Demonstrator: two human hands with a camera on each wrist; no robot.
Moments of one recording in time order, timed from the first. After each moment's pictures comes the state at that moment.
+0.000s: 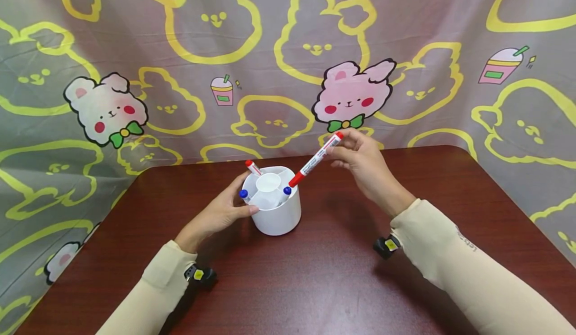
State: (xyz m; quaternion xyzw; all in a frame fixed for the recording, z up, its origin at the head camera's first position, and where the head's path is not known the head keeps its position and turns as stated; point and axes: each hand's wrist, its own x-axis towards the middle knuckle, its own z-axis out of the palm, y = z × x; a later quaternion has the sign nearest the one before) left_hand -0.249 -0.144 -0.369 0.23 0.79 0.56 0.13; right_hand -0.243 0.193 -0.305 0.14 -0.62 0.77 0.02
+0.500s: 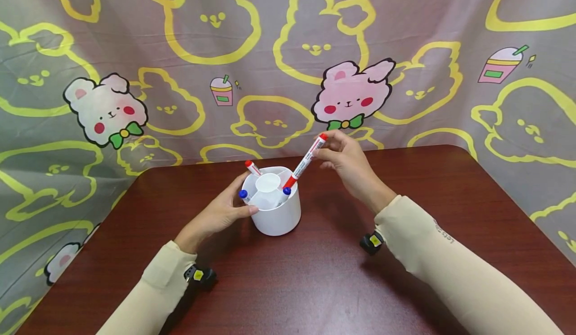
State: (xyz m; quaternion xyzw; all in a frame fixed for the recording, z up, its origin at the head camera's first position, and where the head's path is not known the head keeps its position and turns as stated) left_hand -0.249 -0.143 -0.367 0.23 0.79 0.55 0.13; right_hand -0.255 0.173 -0.309 0.11 -0.66 0.74 0.00
